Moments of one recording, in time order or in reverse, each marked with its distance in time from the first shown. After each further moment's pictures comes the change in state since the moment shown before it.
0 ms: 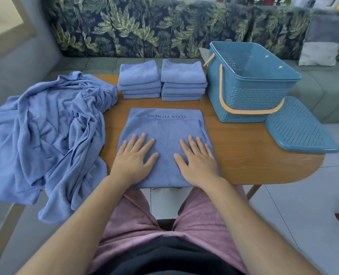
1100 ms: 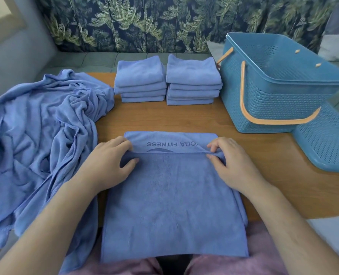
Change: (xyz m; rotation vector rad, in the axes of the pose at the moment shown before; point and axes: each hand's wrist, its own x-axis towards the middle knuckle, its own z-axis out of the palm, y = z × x) left_hand 0.044 -0.057 -0.051 -0.012 0.102 0.189; right_hand 0.054 0.061 -0.028 0.343 0.345 -0.260
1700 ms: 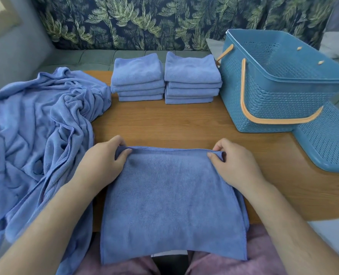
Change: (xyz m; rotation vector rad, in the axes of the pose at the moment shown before) left_hand 0.006 0.007 0.002 -0.109 0.081 -0.279; right_hand 0.005 -0.006 -0.004 -0.108 -0.043 0.307
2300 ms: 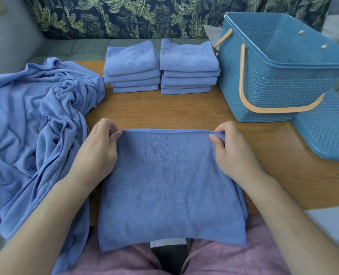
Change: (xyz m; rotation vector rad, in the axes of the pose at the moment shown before) left_hand 0.002 0.004 0.003 -0.193 0.142 0.048; right_hand 0.000 -0.005 0.002 0.157 0.124 -0.109
